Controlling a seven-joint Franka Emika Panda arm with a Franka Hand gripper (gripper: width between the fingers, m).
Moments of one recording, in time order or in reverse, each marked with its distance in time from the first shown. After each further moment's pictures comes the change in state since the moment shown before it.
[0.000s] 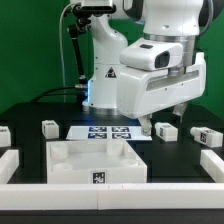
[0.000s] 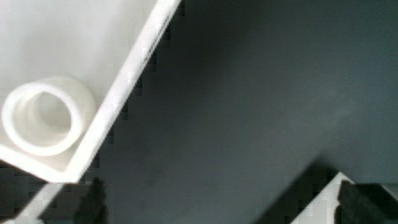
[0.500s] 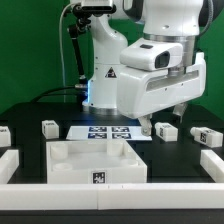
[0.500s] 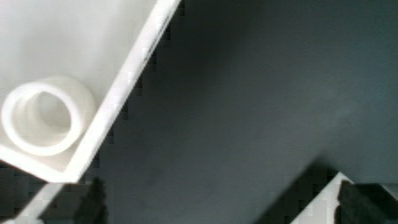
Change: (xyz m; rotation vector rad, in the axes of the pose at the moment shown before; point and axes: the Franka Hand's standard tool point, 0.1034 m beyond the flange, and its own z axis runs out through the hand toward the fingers) arm 0.000 0.000 0.000 0.000 0.000 -0.001
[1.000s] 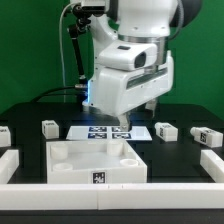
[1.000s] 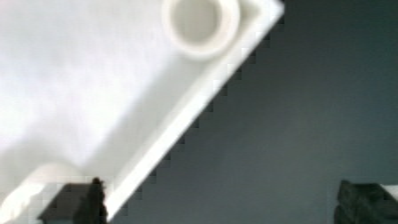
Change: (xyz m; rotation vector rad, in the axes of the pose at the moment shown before) arm -0.065 0.001 0.009 0.016 -0.036 -0.202
